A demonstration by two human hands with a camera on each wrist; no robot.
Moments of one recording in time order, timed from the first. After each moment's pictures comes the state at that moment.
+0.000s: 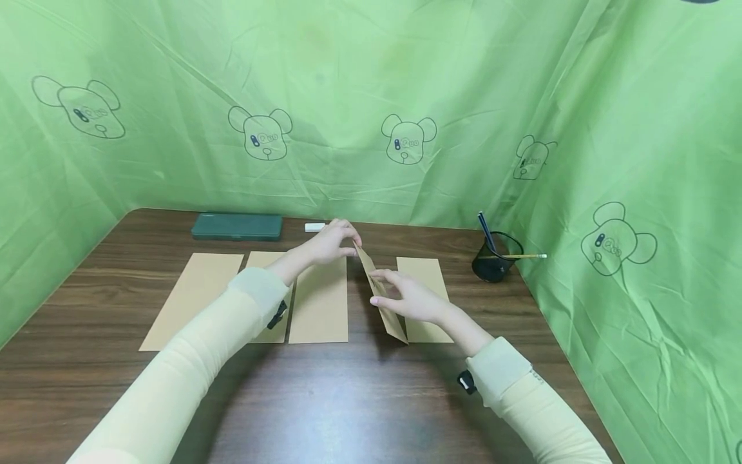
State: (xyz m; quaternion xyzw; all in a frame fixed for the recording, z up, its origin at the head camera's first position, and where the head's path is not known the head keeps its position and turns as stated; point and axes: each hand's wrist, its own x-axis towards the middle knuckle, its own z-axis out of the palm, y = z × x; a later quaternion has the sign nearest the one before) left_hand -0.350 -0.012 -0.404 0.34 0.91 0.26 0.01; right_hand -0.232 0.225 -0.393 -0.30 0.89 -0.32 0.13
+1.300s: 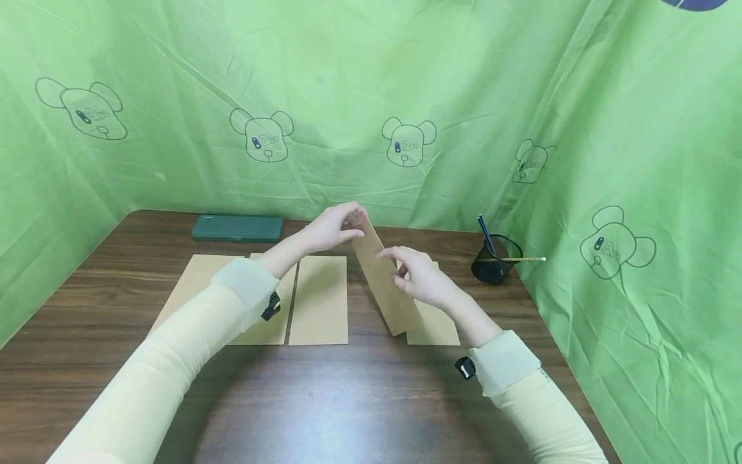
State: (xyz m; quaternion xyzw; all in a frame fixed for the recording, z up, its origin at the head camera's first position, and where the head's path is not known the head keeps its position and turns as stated) left_hand -0.342 -0.011 -0.354 0.37 0.85 0.38 -0.03; right_hand -0.236 0.228 -0.344 -0.33 0.91 -0.27 -0.02
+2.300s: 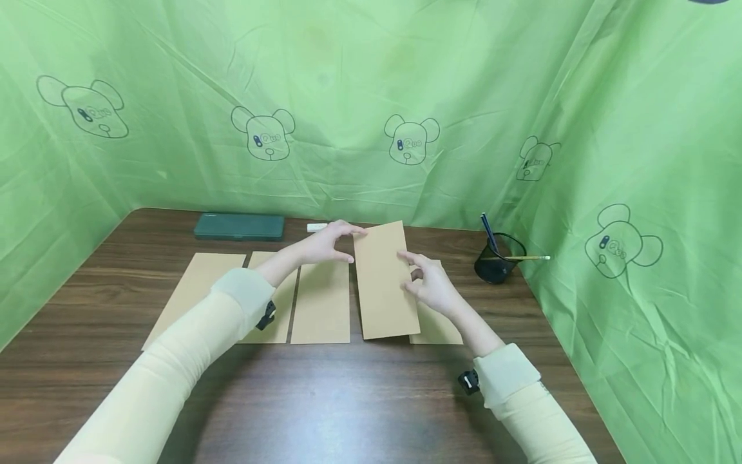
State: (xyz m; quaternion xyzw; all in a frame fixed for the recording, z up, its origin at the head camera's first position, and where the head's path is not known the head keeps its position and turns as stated) left_hand -0.347 -0.030 -0.400 0.38 0.85 0.37 0.07; right_hand -0.240 0.250 -0.390 -0.20 0.88 -0.42 0.02
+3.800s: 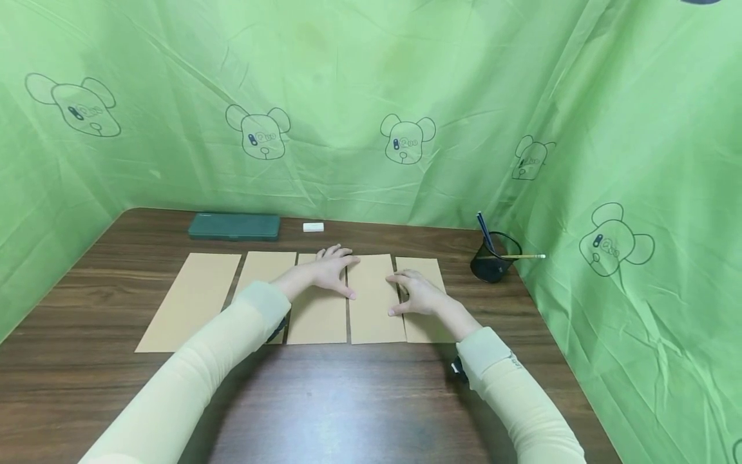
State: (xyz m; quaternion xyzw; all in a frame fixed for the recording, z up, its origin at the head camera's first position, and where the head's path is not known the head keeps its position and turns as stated) left_hand -0.327 -0.010 -0.445 0.31 0.93 0.15 0.14; right_hand -0.266 0.256 -0.437 -0.28 0.94 -0.17 0.09
